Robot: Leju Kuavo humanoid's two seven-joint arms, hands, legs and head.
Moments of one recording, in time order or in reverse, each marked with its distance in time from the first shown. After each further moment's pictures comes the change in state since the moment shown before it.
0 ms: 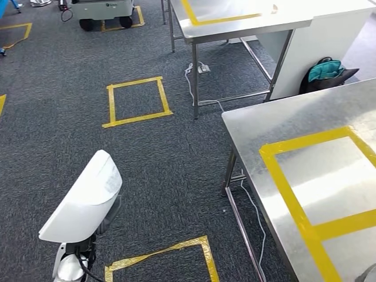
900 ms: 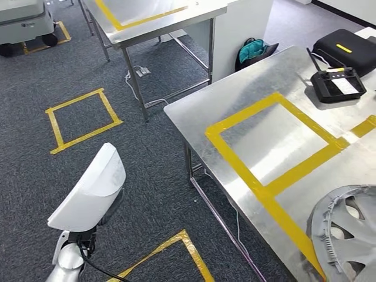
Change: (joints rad) left arm -0.070 0.035 0.004 0.043 -0.042 -0.040 0.013; right arm -0.007 -0.011 -0.020 0.000 0.070 0.019 -0.004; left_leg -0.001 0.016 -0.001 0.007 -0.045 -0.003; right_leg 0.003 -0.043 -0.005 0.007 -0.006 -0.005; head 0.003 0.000
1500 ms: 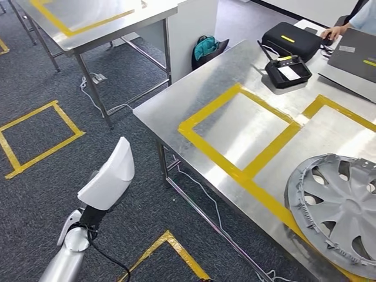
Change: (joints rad) left arm -0.132 0.020 -0.006 0.142 -0.094 -0.017 0.061; right arm -0.012 -0.016 -0.017 0.000 0.073 0.018 -0.011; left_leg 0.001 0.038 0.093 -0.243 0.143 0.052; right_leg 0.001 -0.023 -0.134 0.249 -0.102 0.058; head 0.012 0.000
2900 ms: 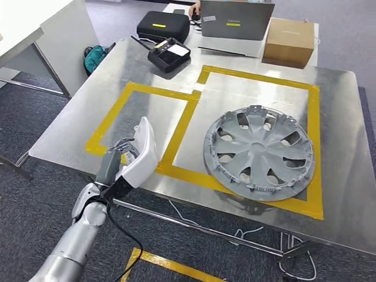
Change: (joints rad) left arm -0.218 -0.021 -0.086 0.164 -0.190 0.105 0.067; right arm -0.024 -0.017 -0.024 0.011 0.092 0.019 0.005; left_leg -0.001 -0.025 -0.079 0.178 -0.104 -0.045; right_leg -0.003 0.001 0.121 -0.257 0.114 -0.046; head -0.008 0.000
